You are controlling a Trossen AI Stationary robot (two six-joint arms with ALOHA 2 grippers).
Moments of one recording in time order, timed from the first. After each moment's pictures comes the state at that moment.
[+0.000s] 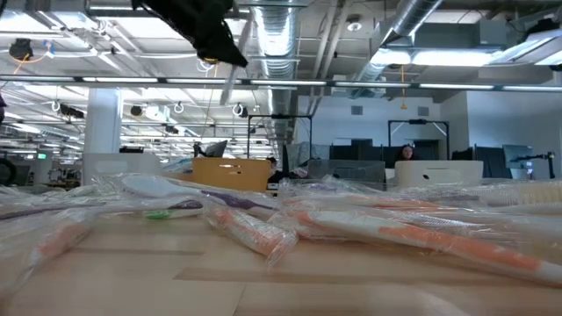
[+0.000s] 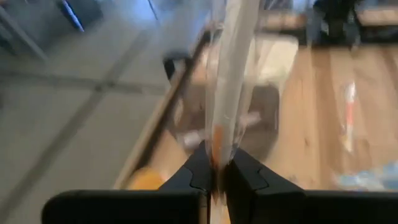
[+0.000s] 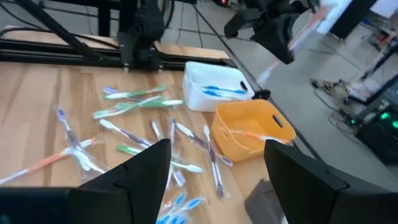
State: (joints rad) left arm 0.42 1.24 1.08 -0.35 -0.03 0.21; right arm 0.67 1.43 1.33 -0.67 1.03 0.37
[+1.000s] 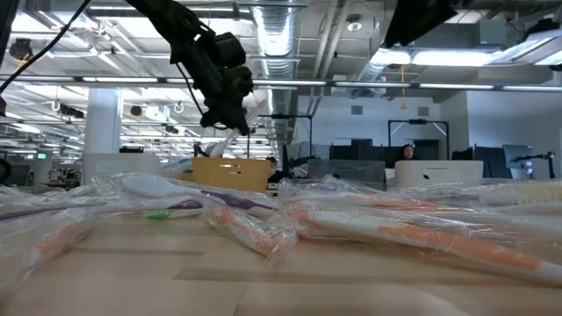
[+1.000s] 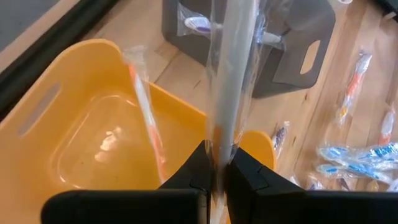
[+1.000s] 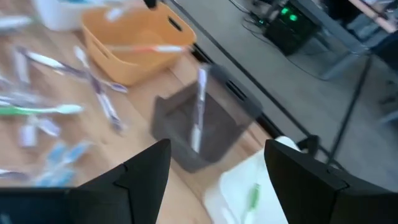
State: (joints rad) left arm 0.64 1.65 1.26 -0.60 0.31 -0.06; right arm 0.43 1.49 1.33 -1.28 1.02 0.95
